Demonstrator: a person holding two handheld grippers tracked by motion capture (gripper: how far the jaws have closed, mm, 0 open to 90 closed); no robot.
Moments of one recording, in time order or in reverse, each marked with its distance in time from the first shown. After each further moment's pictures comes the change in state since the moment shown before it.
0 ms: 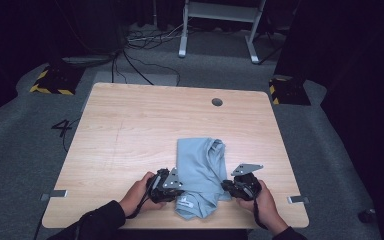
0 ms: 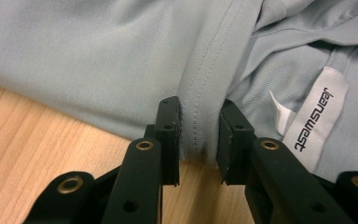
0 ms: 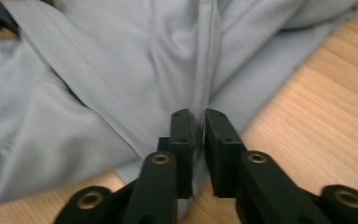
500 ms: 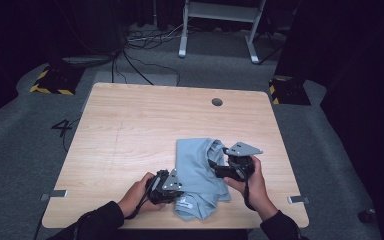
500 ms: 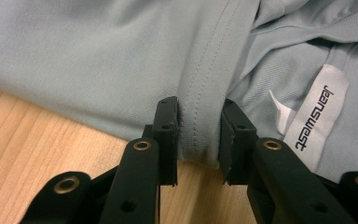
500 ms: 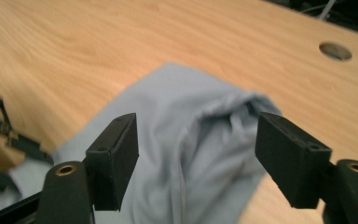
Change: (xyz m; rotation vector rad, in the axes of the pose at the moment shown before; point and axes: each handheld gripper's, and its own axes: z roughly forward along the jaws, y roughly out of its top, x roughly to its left) left arm -0.002 0.000 -0.001 0.008 0.001 0.018; right arm 0.011 0.072 -0.017 -0.291 -0.128 -0.016
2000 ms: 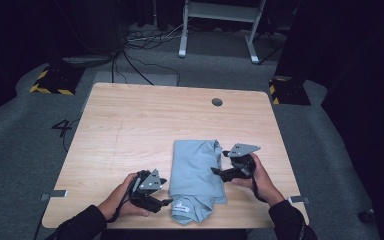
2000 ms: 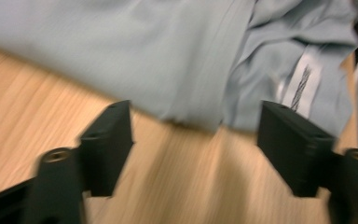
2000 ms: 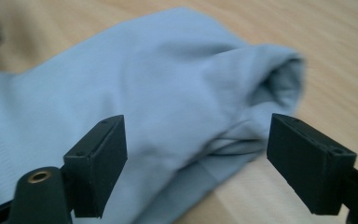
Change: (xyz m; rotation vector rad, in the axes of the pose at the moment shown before) left arm 0.008 -0.037 -0.040 -0.081 -0.030 -0.085; right arm -0.037 -0.035 0.030 0.090 0.202 -0.157
